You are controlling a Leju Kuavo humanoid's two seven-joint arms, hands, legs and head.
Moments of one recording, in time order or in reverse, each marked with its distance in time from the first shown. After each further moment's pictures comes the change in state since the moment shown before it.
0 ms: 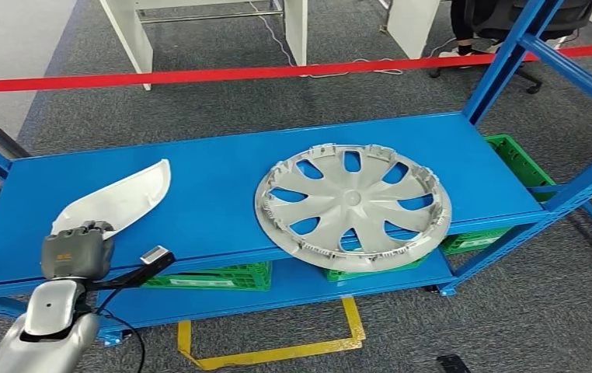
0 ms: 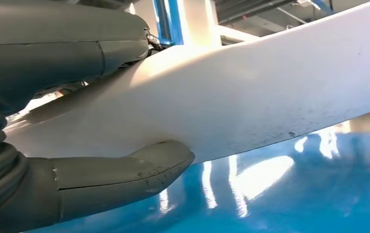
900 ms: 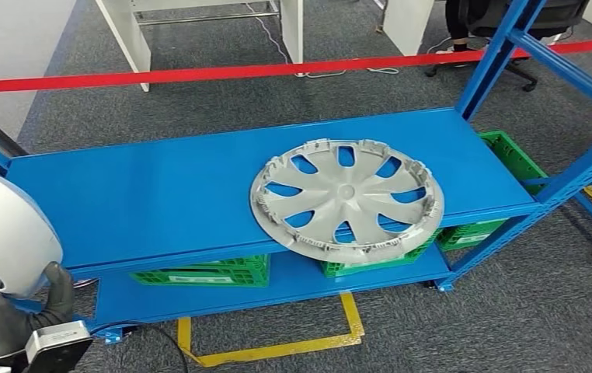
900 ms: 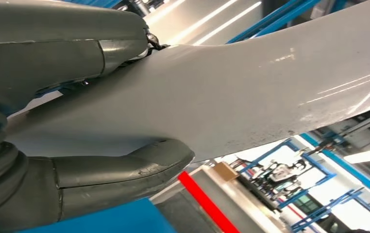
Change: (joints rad) left arm 0.421 -0.275 0.069 -0.625 0.787 0.179 -0.679; right arm 0.074 0.000 -0.049 0.009 -0.111 0.080 -0.205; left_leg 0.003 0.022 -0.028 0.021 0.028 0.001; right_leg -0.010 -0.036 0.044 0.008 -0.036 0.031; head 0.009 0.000
